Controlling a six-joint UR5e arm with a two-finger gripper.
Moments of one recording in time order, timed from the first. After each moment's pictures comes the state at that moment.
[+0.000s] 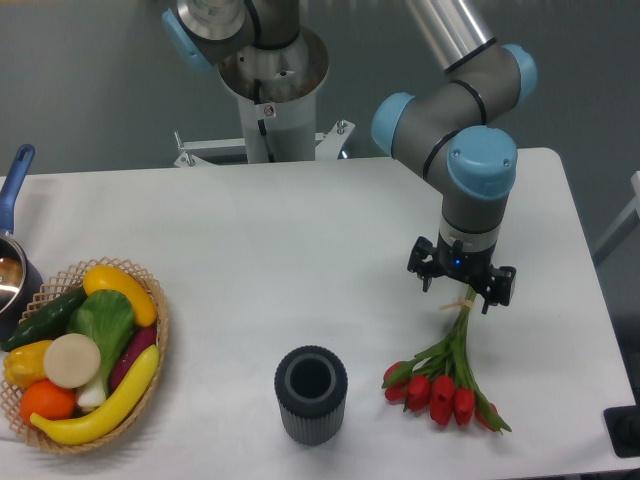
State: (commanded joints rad) arm 2.68 -2.01 -1.65 -0.88 1.54 1.15
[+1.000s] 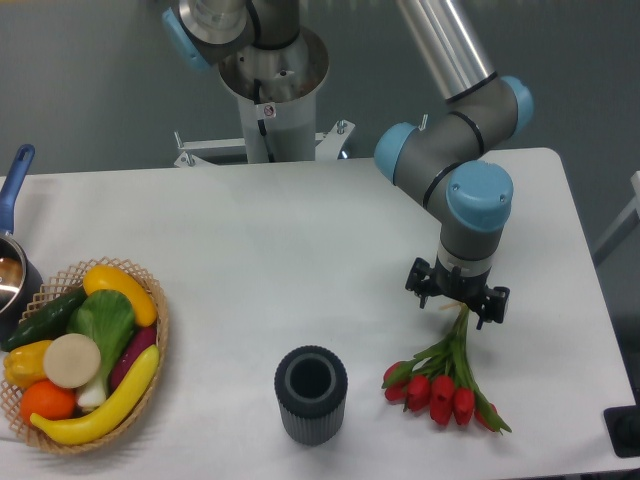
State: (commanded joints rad) arm 2.67 -2.12 -1.63 -0.82 1.54 1.12
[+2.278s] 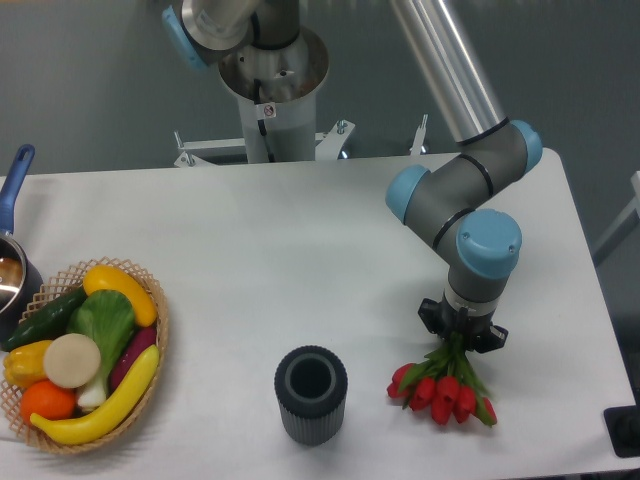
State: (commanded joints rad) arm 2.66 -2.16 -1.57 -0.84 1.54 1.10
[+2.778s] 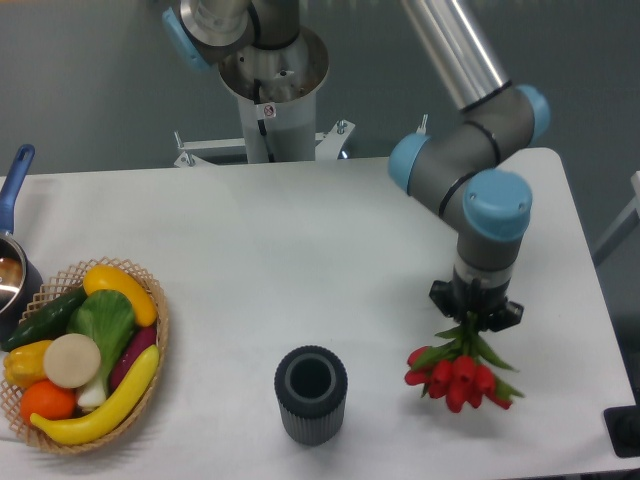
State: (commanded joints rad) arm 2.72 -2.04 -1.56 -0.88 1.53 1.07
